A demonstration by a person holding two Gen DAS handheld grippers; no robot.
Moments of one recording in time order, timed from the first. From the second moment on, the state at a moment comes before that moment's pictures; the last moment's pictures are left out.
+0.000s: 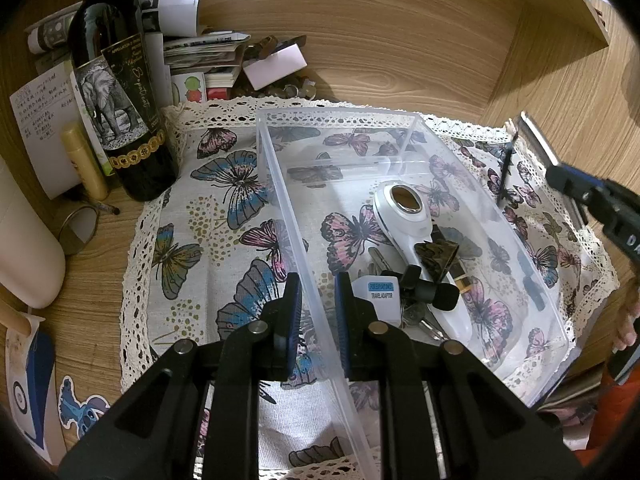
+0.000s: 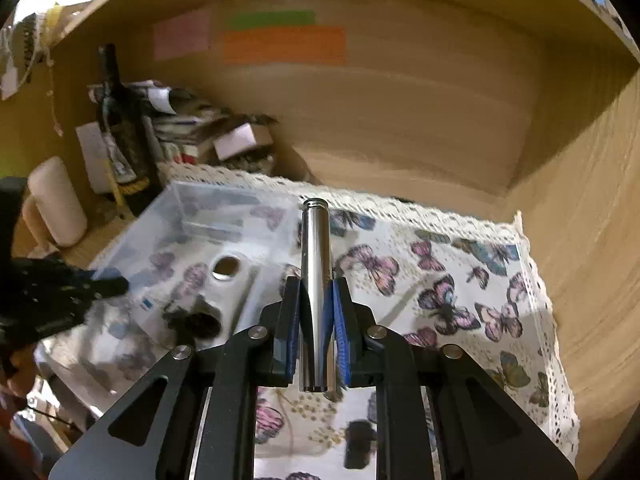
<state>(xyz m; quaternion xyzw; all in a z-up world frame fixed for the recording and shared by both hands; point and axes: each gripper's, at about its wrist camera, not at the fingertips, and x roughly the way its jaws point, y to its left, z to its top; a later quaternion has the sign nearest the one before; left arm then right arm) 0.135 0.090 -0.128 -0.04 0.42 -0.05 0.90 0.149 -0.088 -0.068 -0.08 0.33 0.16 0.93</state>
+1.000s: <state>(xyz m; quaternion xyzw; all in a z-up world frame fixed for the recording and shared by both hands) 0.135 0.090 -0.128 -0.04 0.42 -0.05 0.90 0.151 -0.011 -0.096 -0.11 0.38 0.26 0.88</state>
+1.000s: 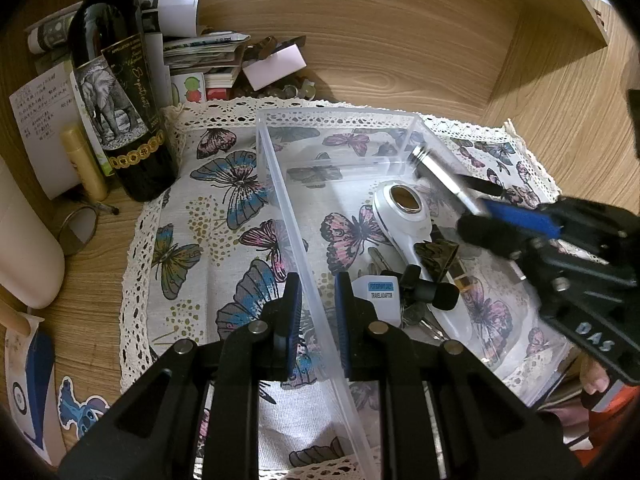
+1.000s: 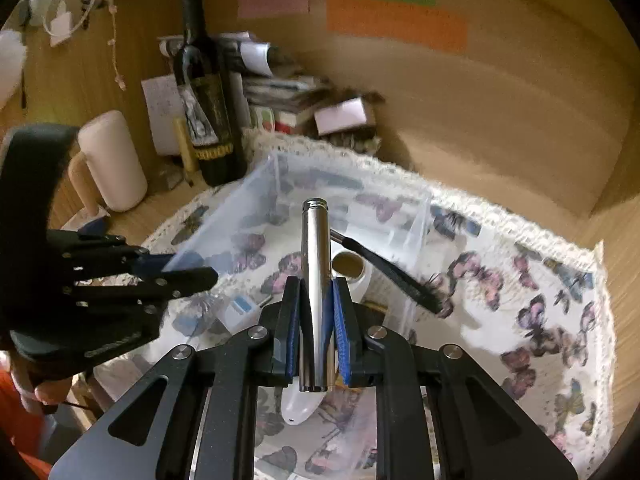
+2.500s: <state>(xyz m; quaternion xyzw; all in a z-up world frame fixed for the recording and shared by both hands) 0.135 0.092 -0.133 -0.04 0.42 -0.05 0.90 0.136 -0.129 -0.072 -0.07 0.37 0.10 0.92</state>
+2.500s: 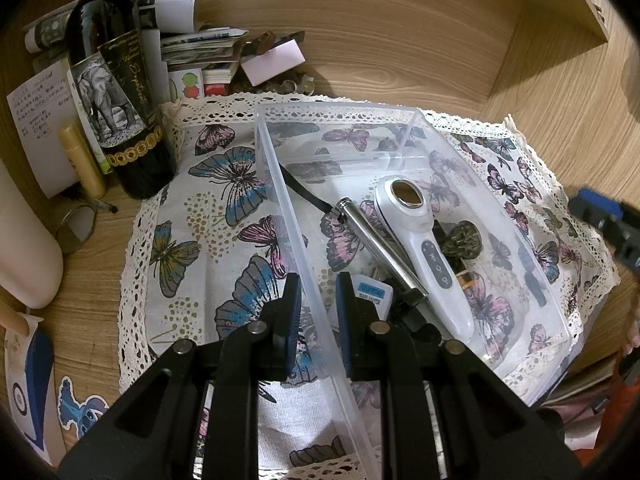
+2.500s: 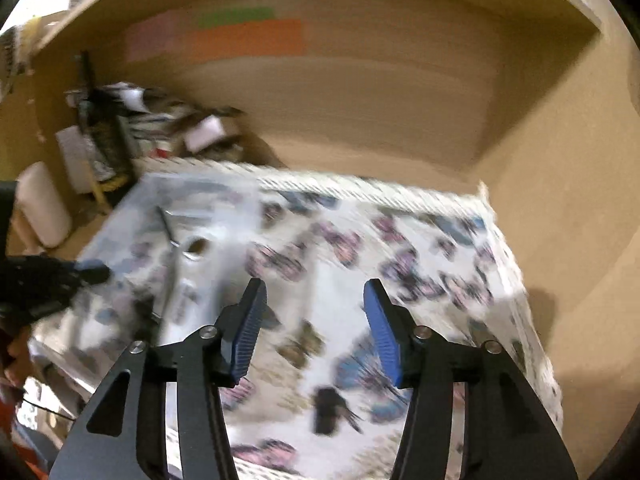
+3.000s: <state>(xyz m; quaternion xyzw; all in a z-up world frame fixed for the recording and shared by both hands) 0.137 0.092 -0.135 -0.04 0.43 -0.05 0.90 0.120 -0.146 -0.157 -0.07 0.49 0.09 0.87</state>
